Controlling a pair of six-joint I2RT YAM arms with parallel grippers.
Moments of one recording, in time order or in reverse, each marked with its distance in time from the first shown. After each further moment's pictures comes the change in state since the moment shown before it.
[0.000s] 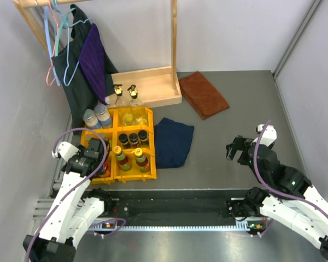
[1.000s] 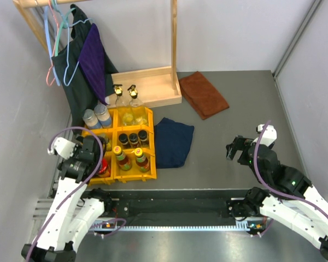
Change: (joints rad) left arm 0.000 -0.040 0.018 0.129 0.006 0.058; right arm -0.001 -0.001 0.000 0.000 0.000 0.000
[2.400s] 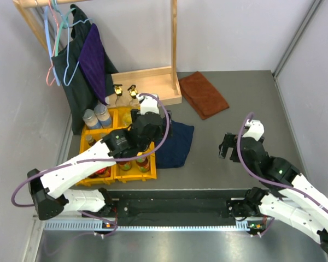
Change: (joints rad) left arm -0.737 0.532 0.478 0.499 0.285 0.675; right arm -0.001 0.167 0.031 0.028 -0.061 0.003
